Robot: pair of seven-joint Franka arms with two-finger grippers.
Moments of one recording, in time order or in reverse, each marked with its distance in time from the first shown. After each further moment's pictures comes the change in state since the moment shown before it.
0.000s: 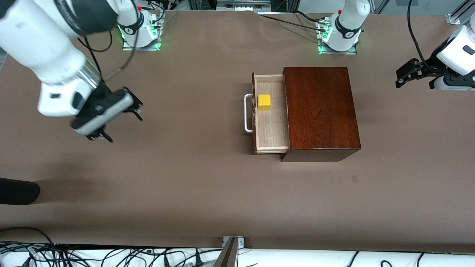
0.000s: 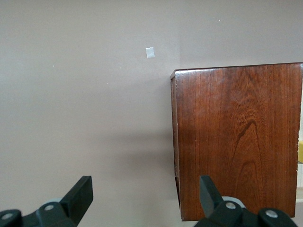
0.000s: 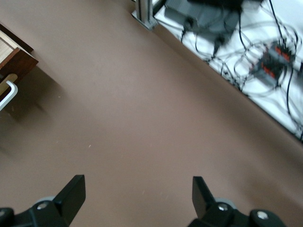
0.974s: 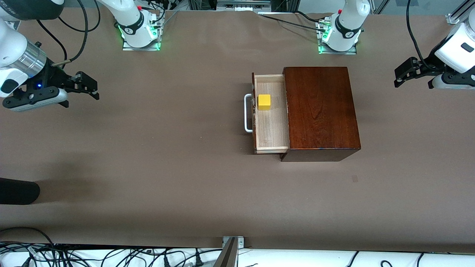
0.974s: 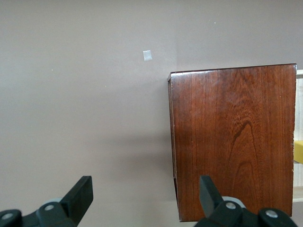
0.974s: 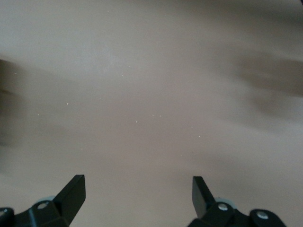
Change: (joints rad) left arm -0.002 0.000 -0.011 0.012 0.000 0.000 0.000; right arm -0.048 -0.159 -0.142 -0.216 -0.008 -0.147 0.233
